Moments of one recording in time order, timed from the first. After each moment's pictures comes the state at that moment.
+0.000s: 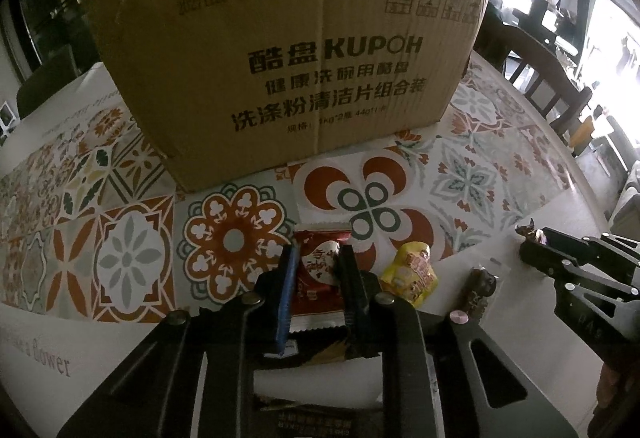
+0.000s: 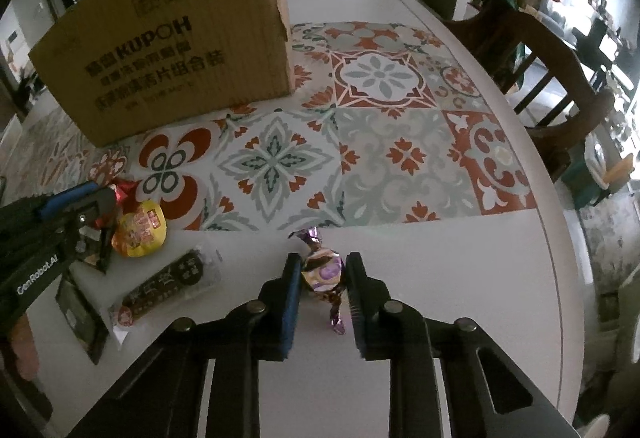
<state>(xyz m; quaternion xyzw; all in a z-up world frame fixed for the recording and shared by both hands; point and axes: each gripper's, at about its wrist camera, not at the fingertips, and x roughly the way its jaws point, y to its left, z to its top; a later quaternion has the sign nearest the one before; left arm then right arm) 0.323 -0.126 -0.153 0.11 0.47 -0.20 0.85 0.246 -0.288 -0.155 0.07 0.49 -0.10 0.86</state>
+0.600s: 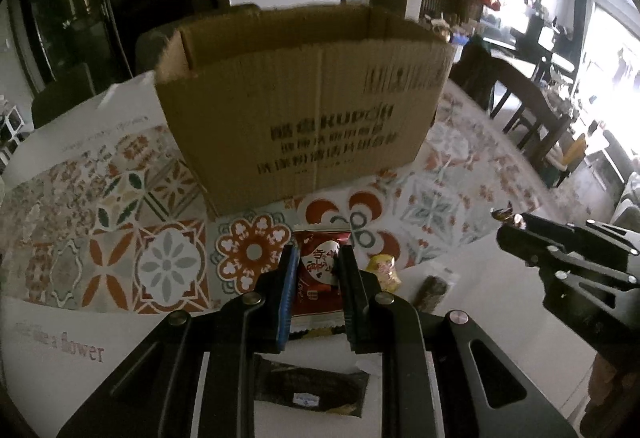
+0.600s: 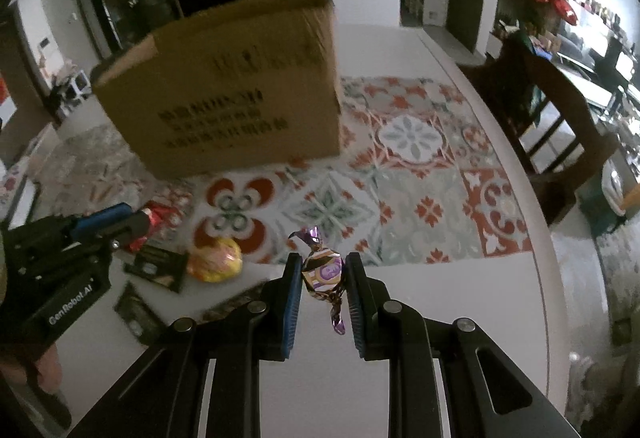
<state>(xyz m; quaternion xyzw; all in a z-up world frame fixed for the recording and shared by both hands) 0.294 -0.113 -0.086 0.09 0.43 -0.20 0.88 0.237 -0.269 -0.090 0.08 0.44 -0.04 0.90</state>
